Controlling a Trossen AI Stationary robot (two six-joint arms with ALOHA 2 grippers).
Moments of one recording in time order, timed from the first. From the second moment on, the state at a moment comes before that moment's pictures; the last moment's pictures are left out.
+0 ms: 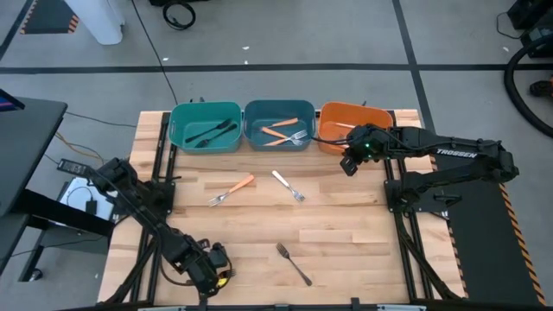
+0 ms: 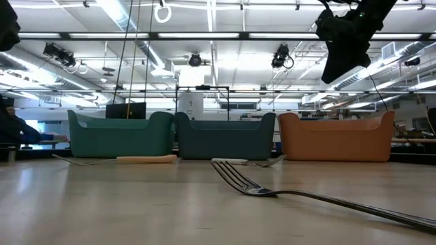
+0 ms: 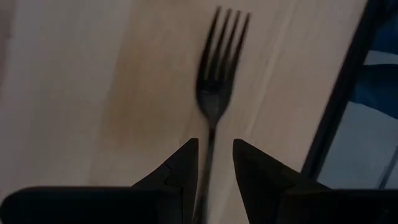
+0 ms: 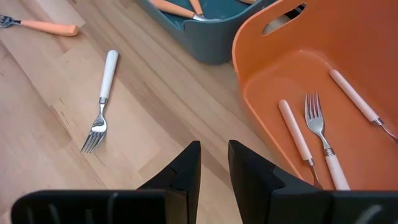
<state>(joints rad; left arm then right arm) -0.85 1.69 0.96 -0.43 -0.02 -1.17 -0.23 0.96 0.89 -0.88 0.24 0.48</state>
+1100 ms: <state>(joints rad) -0.86 1.82 0.97 -0.53 -0.09 -1.19 -0.23 0.96 0.89 -0.88 0.24 0.48</state>
